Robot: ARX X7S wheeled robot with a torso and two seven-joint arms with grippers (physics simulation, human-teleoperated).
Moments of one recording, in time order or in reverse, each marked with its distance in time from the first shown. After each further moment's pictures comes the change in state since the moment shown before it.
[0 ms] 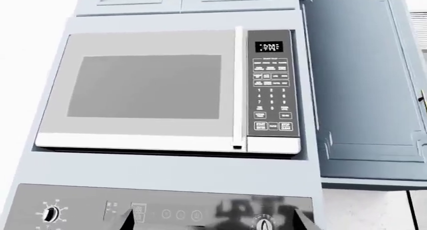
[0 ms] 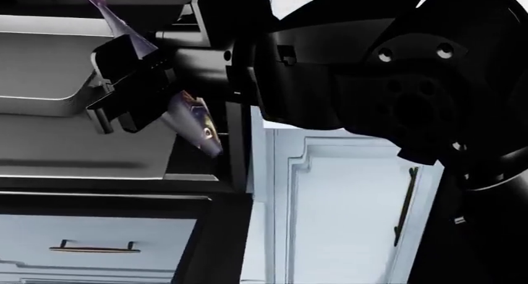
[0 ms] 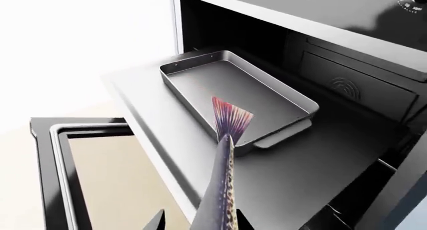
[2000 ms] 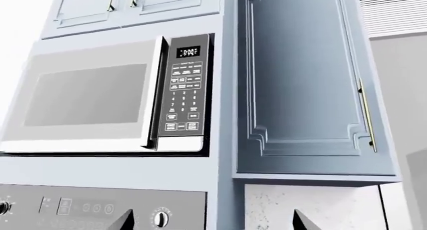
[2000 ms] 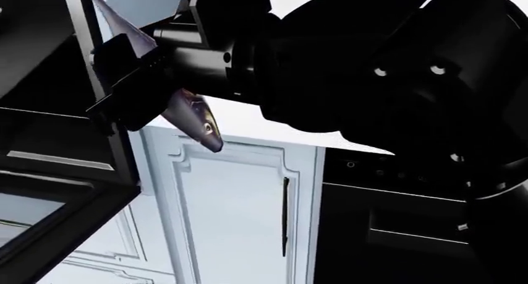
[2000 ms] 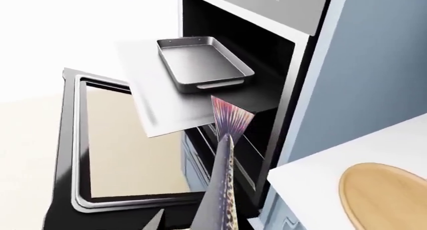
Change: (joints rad) left arm -0.027 -0.018 0.073 -0.008 0.019 0.044 -0.010; right arm -0.004 0.013 -0.019 -0.039 -0.059 -0.052 -0.032
